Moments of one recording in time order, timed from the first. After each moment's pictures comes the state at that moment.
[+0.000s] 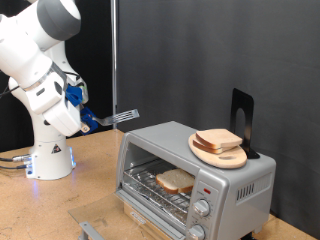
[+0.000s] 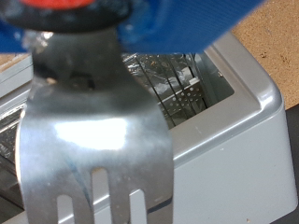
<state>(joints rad) -0.71 -0.26 0.27 -2.37 0.71 1.74 -1.01</state>
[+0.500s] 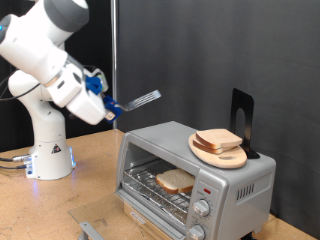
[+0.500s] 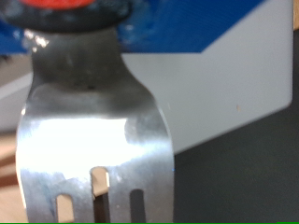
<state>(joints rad) -0.65 -0.29 0.31 -2.37 0.95 1.72 -1.02</state>
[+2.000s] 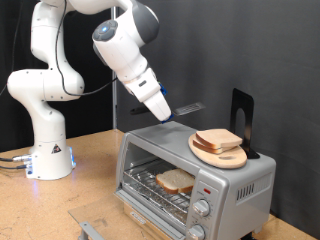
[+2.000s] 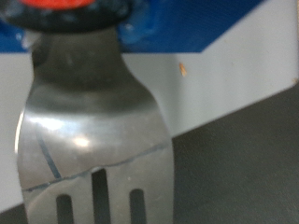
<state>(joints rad) -0.52 -0.42 0.68 -2.52 1.04 2.02 -0.84</state>
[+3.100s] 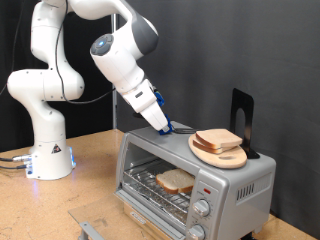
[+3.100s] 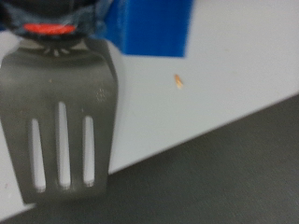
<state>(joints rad) -0.52 -0.43 0.68 -2.57 1.14 2.03 -0.90</state>
